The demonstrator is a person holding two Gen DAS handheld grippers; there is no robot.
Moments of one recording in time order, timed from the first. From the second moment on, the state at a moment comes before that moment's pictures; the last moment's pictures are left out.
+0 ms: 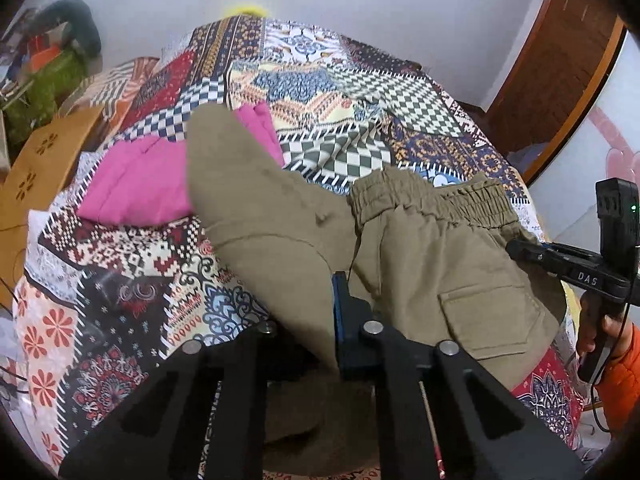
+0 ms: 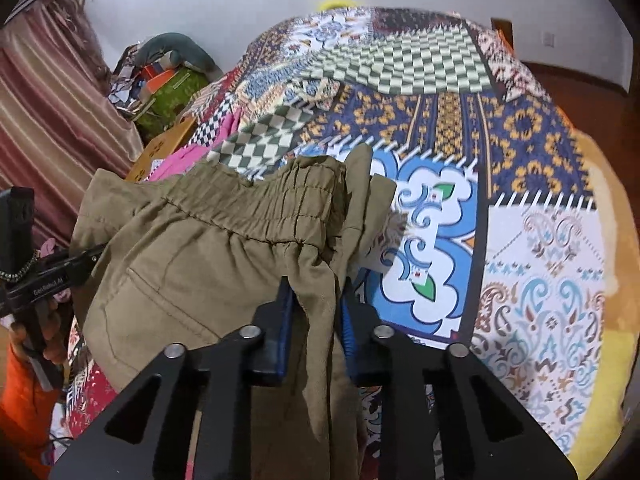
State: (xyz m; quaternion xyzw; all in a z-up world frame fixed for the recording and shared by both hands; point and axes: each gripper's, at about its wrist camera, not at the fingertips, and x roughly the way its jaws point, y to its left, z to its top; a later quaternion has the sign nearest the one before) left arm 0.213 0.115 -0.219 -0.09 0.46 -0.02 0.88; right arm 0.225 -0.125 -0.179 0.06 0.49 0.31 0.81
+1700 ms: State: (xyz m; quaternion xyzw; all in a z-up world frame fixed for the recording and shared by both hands) left arm 0.265 0.313 -0.140 -0.12 0.34 0.06 0.93; right arm 0.280 0.079 -0.086 -0.02 0.35 0.36 0.87
